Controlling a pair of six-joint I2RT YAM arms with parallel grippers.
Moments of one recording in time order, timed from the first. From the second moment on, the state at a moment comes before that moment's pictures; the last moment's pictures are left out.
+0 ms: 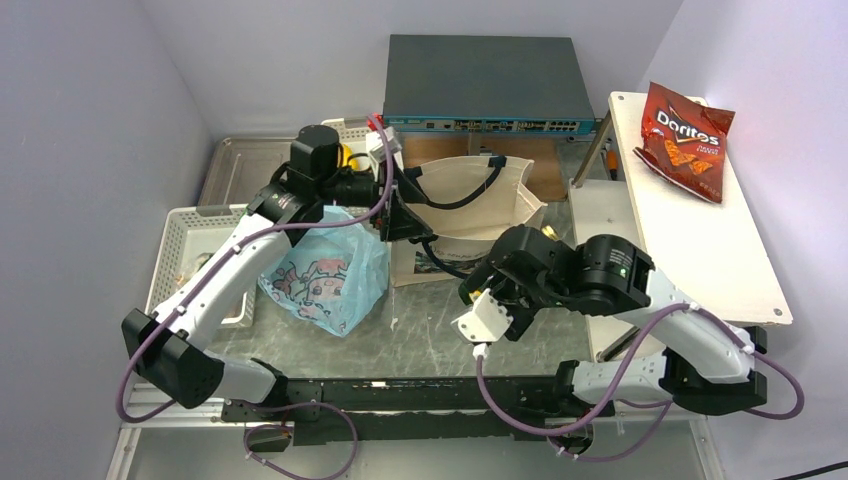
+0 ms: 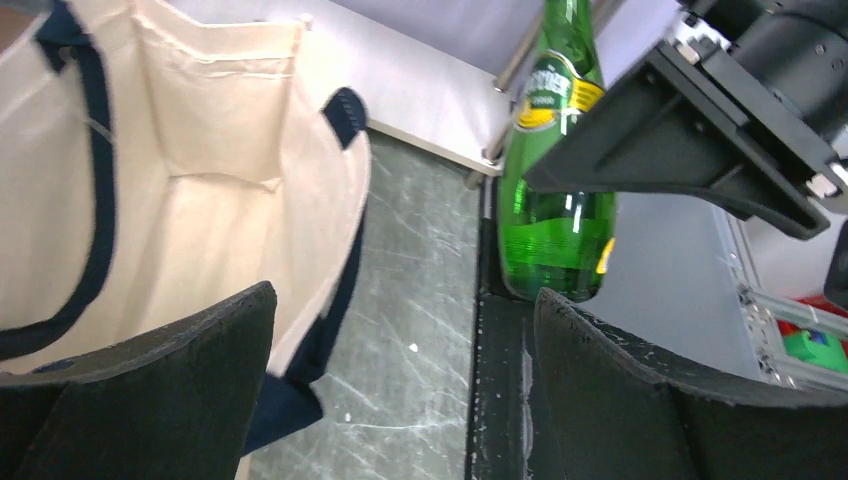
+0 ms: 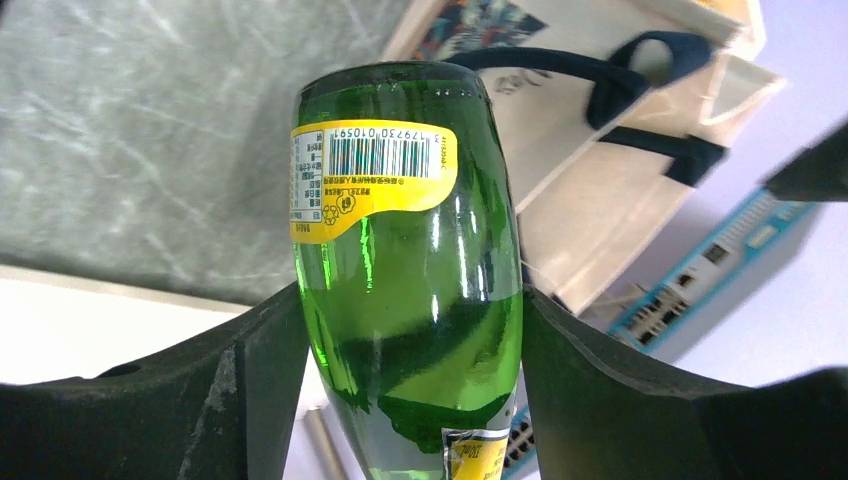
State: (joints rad) left arm -0.55 1.37 1.40 -0.29 0.97 -0.12; right arm 1.17 1.13 1.61 -1.45 0.16 -1.29
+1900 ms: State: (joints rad) left arm -0.48 1.21 1.28 -0.27 0.88 -0.09; right arm 0.07 1.50 1.22 -1.17 0.34 -1.54
